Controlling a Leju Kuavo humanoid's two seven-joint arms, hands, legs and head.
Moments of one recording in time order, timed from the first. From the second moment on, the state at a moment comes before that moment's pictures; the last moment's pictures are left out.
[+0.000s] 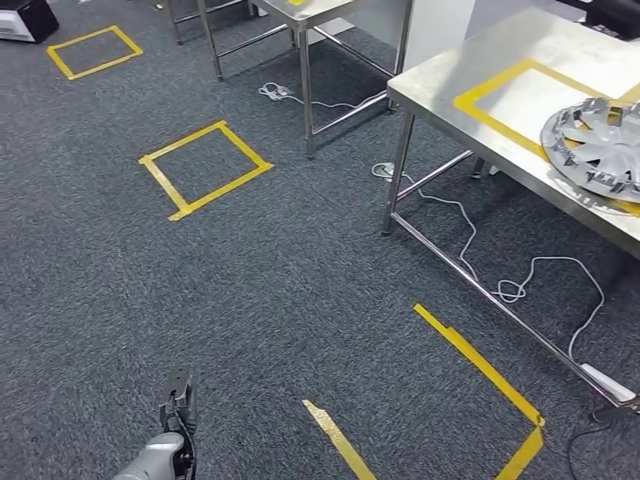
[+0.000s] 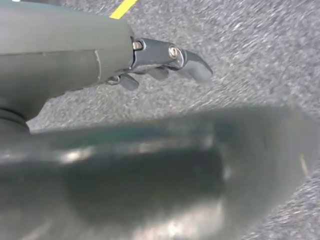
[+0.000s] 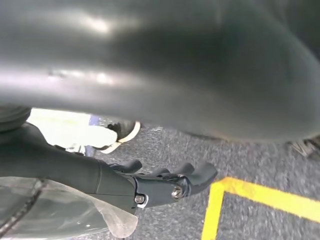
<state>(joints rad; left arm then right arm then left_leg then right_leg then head) -0.33 -0.16 0.14 -0.19 -0.15 0.42 0.09 -0.12 0.11 0.26 -0.18 0.51 0.03 0.28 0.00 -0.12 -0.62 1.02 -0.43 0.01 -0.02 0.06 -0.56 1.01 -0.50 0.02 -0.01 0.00</state>
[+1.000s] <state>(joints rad) -0.34 -0.17 0.13 -0.19 -0.19 0.42 0.08 -0.11 0.11 0.25 -0.17 0.51 0.04 0.25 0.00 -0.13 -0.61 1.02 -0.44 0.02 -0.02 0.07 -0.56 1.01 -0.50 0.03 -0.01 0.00</state>
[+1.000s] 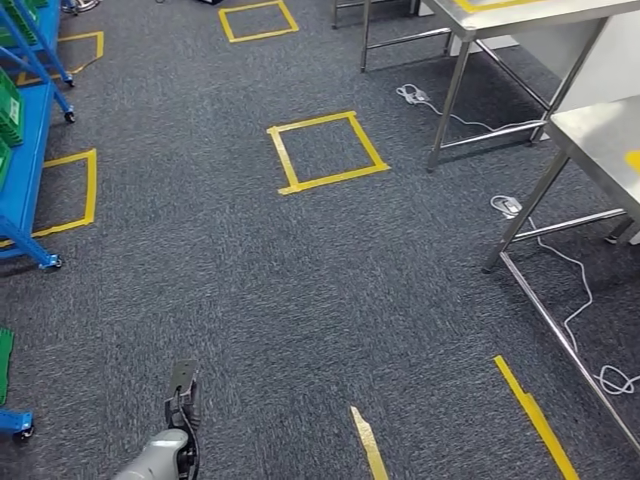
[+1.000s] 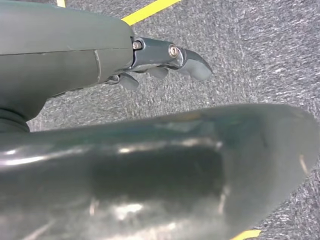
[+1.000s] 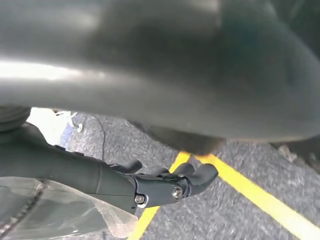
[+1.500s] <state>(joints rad) -0.36 -0.17 0.09 -0.19 -0.23 0.42 0.12 -0.10 0.12 0.24 -0.17 0.49 0.04 0.24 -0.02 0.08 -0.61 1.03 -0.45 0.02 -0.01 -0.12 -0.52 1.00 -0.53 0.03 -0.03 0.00</state>
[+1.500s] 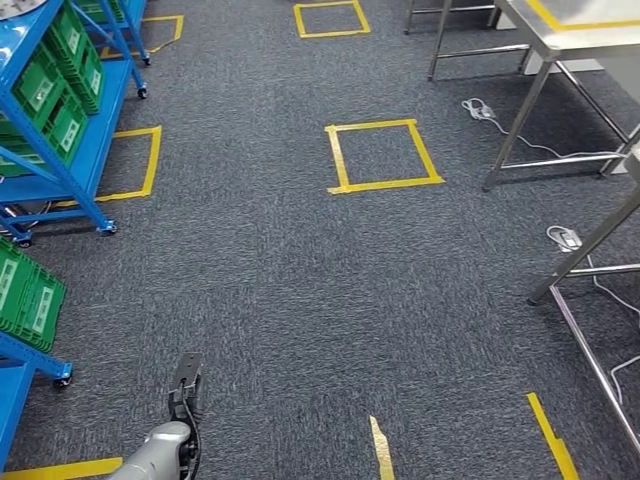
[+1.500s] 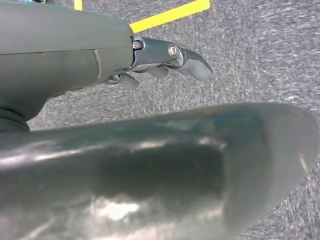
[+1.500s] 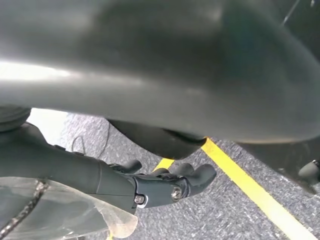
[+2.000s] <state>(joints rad) -0.37 -0.22 0.07 -0.19 -0.23 0.48 0.11 -0.08 0.11 0.23 -0.17 0.54 0.08 0.25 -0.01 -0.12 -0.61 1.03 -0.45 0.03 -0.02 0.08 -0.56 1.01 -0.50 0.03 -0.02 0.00</state>
